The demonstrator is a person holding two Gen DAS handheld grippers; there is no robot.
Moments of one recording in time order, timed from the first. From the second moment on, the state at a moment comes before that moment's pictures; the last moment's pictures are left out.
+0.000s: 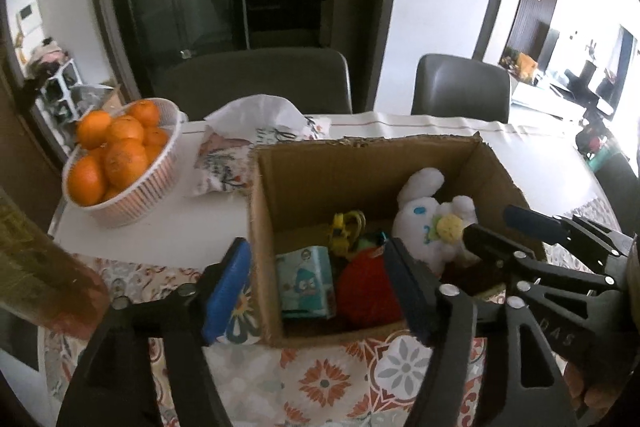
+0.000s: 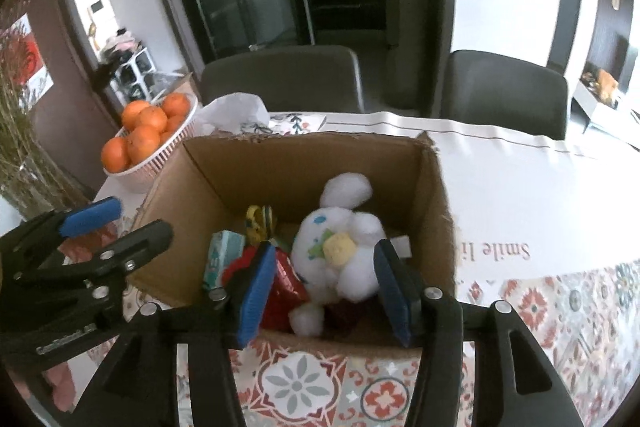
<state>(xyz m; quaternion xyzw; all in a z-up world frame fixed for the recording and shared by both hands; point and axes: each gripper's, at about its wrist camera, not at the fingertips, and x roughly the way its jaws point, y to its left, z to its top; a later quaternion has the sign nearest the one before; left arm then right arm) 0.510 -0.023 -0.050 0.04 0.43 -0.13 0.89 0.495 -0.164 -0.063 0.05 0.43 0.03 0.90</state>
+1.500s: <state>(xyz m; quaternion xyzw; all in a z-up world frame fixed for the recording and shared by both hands) 0.180 0.009 0.037 0.05 0.28 -0.10 0.95 0.151 -0.152 0.028 0.03 0.28 -0.07 0.96</state>
